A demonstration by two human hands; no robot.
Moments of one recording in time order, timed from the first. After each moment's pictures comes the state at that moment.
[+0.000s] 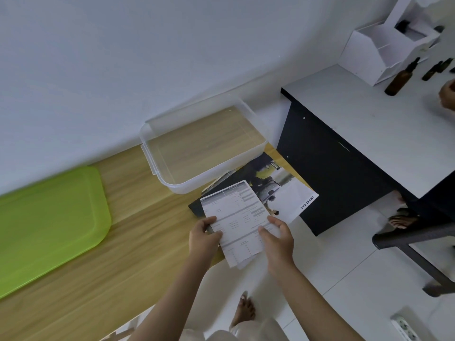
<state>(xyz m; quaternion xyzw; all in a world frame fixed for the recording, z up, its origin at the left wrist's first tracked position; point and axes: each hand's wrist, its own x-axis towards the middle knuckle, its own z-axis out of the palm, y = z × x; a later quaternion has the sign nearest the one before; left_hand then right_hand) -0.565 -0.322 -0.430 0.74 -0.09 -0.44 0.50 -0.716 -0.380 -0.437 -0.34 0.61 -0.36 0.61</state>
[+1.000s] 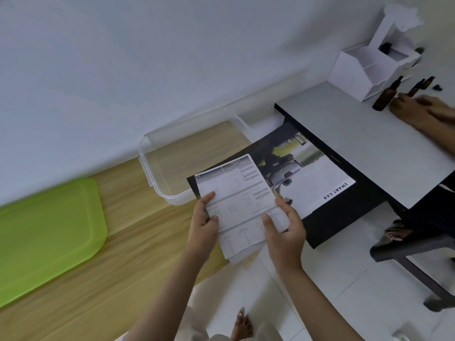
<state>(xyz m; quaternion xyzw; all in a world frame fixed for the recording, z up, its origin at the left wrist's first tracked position) -0.567 -0.343 -0.370 0.64 -0.27 -0.43 0.58 -0.726 -0.391 -0.374 -0.50 0.51 -0.49 0.50</state>
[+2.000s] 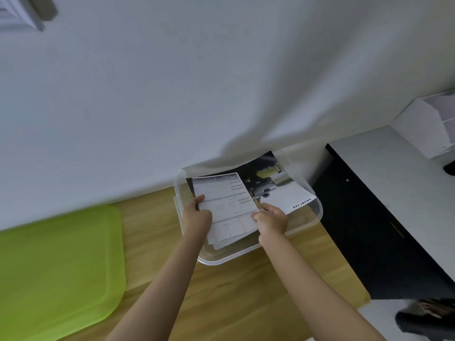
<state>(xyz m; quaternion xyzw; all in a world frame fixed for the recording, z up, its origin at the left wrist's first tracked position) -0.377 -0.468 -0.398 0.78 -0.06 -0.34 0.53 -0.509 -0.552 -0.386 -0.36 0.66 -0.30 0.59</state>
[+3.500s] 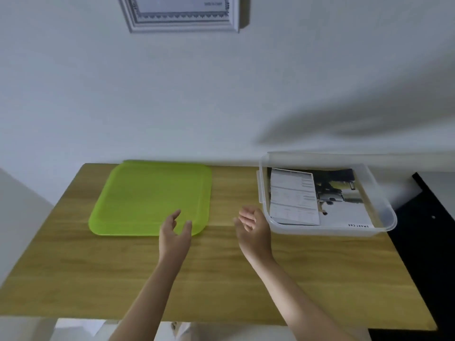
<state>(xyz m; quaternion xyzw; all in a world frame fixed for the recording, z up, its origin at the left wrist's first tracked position) -0.382 -0.196 -0.387 0.82 0.01 -0.11 0.56 -0.483 -0.339 -0.357 -0.67 0.33 -0.20 0.64</state>
